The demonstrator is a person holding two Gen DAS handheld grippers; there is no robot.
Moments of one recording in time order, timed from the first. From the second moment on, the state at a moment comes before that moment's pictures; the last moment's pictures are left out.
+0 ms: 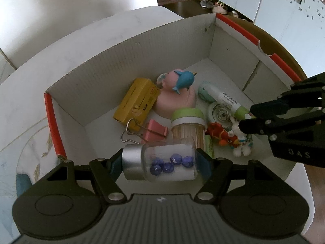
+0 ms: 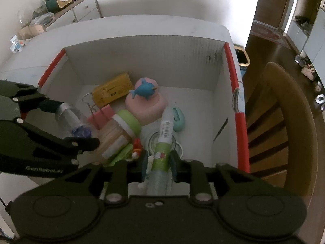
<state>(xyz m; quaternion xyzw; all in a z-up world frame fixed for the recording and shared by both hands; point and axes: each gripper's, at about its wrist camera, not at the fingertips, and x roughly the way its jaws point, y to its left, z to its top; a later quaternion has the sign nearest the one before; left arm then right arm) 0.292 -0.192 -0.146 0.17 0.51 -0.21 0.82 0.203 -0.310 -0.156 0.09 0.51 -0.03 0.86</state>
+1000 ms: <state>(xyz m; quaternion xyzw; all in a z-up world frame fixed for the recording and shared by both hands) 0.232 -0.150 -0.078 0.08 0.41 -0.24 0.88 0.149 -0.289 -0.086 0.11 0.40 0.01 0.91</state>
